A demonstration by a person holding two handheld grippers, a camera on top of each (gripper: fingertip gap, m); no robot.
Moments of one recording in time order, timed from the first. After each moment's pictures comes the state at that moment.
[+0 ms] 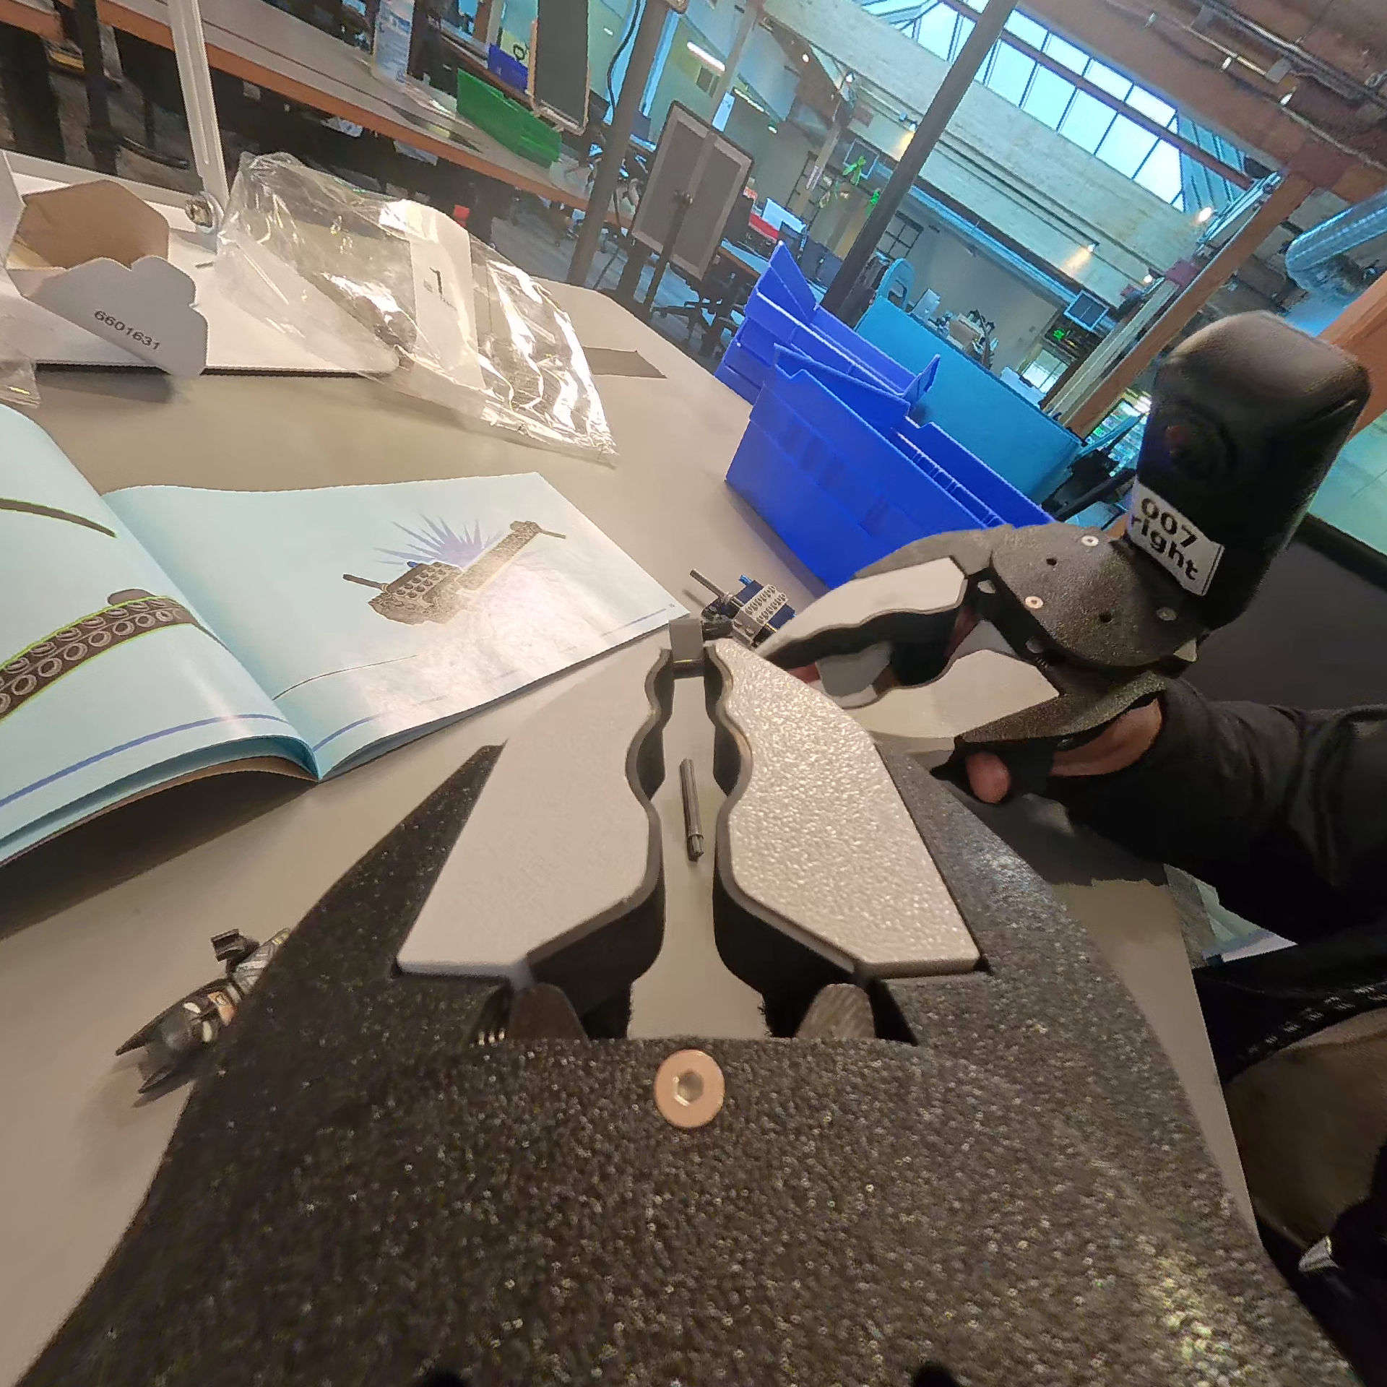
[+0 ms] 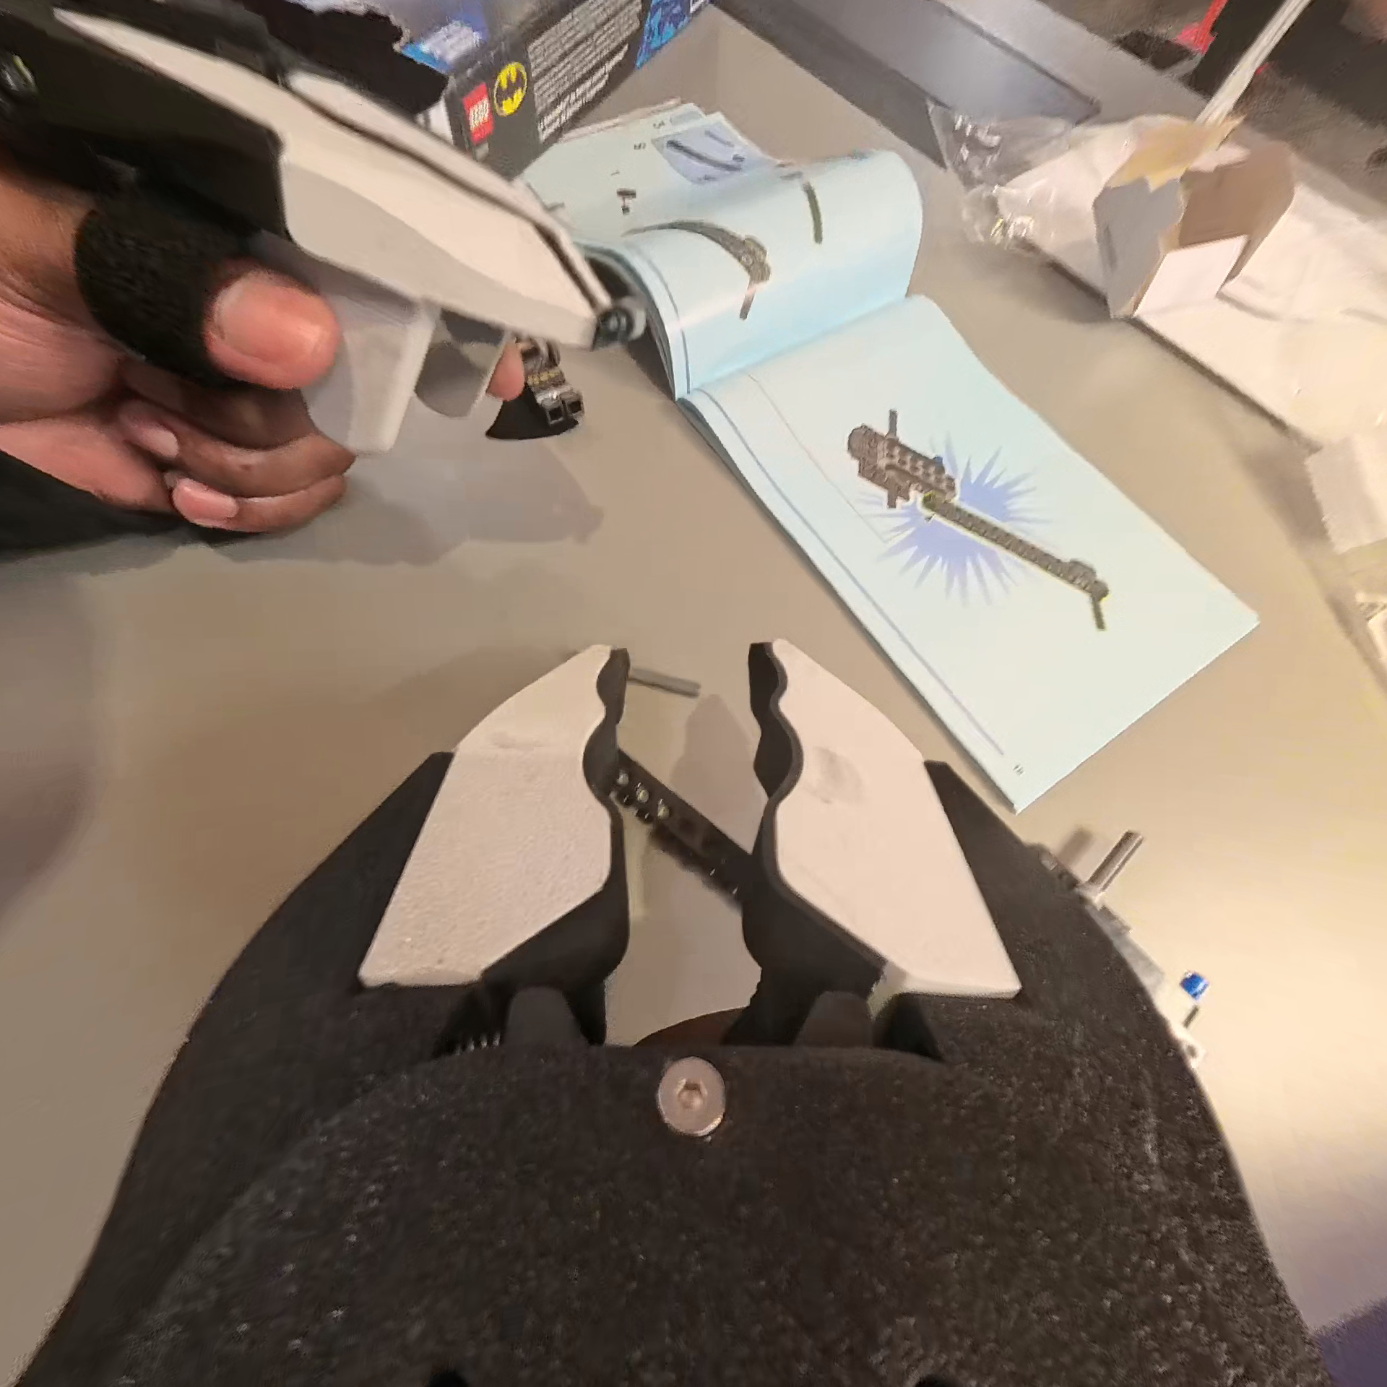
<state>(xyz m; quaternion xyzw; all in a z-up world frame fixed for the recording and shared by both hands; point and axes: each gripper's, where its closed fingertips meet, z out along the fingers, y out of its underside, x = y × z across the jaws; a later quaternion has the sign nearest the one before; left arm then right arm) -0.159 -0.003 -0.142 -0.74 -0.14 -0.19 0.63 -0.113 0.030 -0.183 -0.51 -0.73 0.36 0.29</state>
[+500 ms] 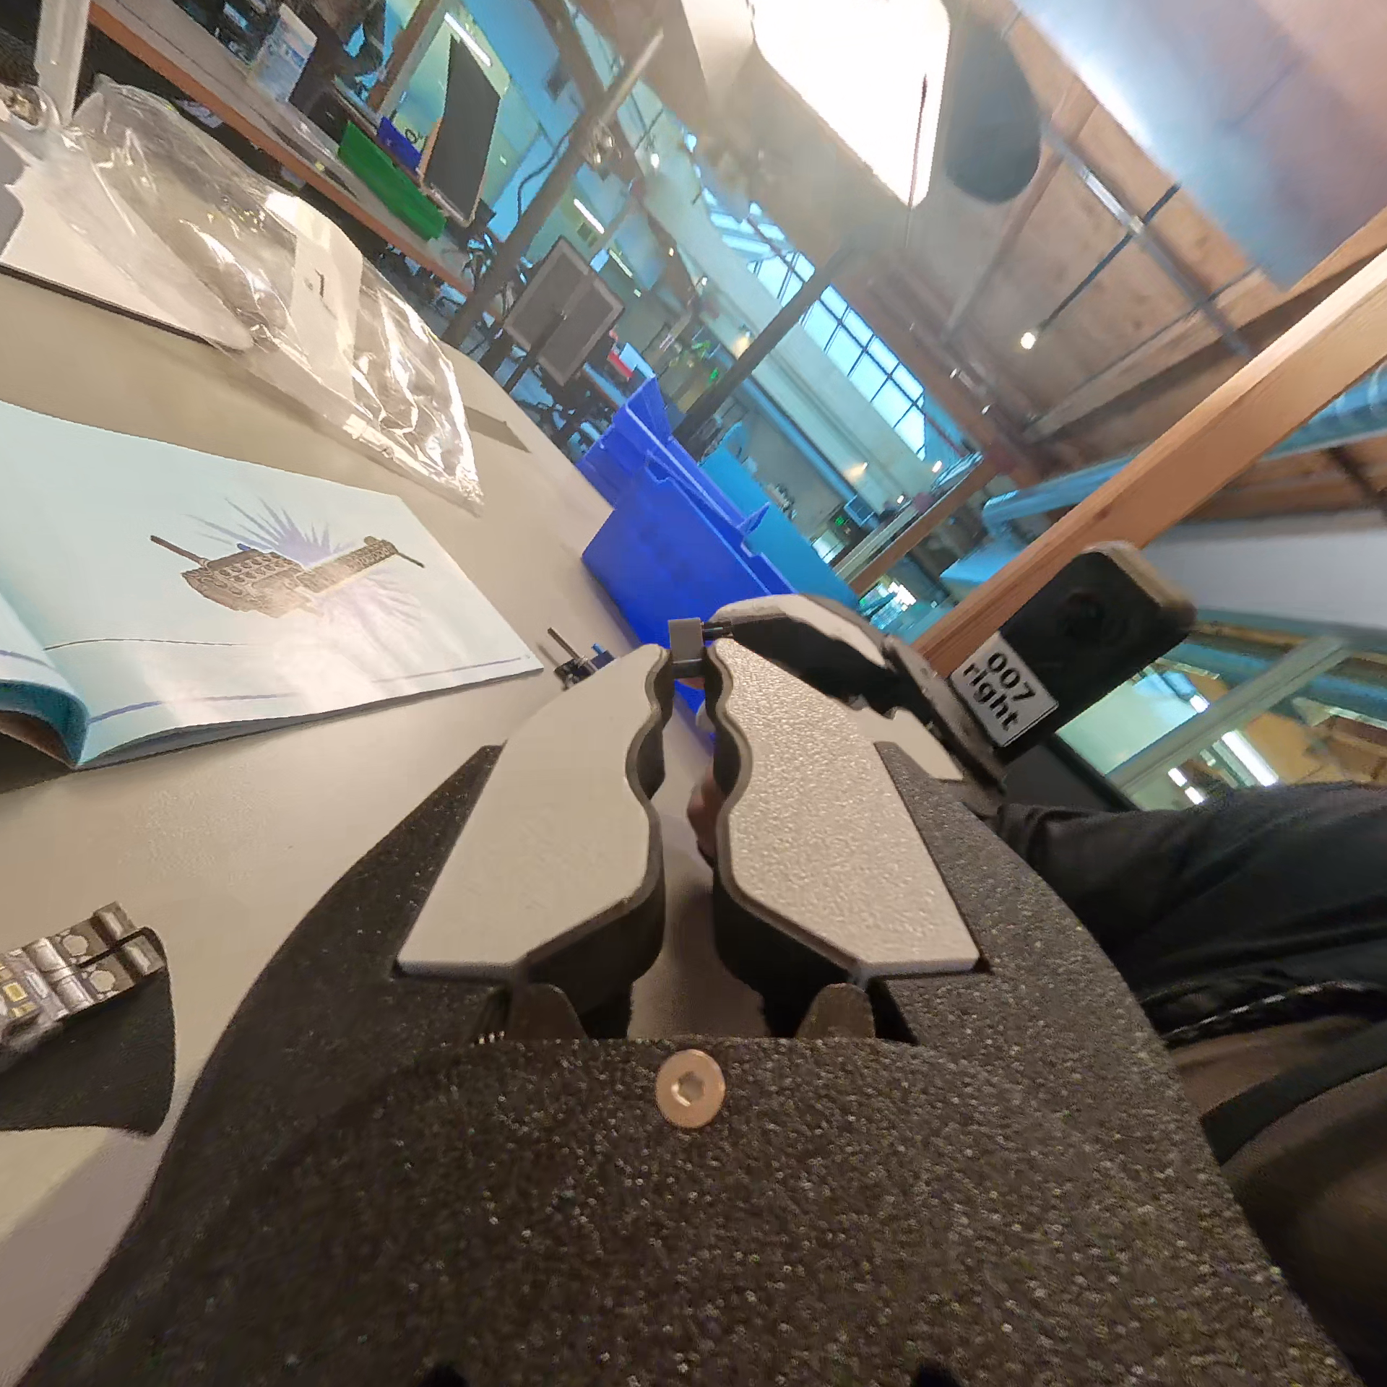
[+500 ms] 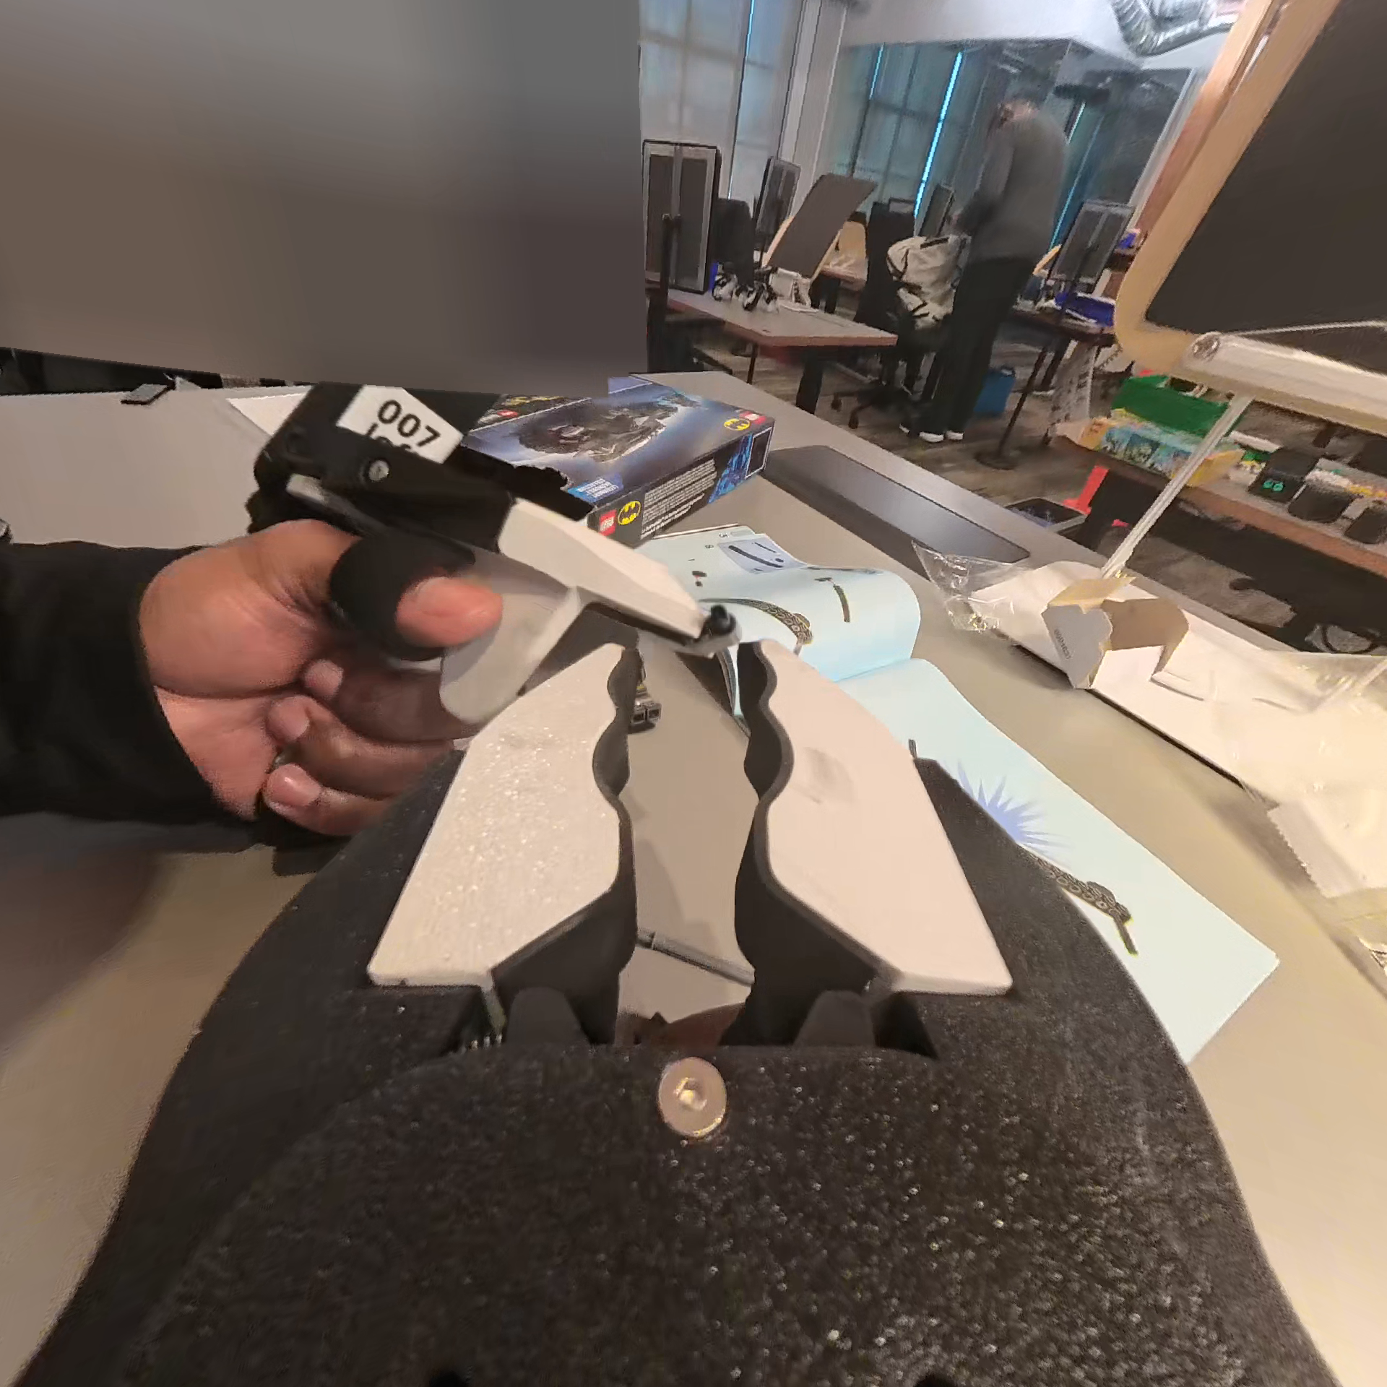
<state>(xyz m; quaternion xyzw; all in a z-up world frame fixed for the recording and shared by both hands) -0.147 -0.006 -0.119 -0.64 -0.20 -0.35 0.66 -0.141 -0.012 -0.117 -0.39 -0.65 0.52 0.40</state>
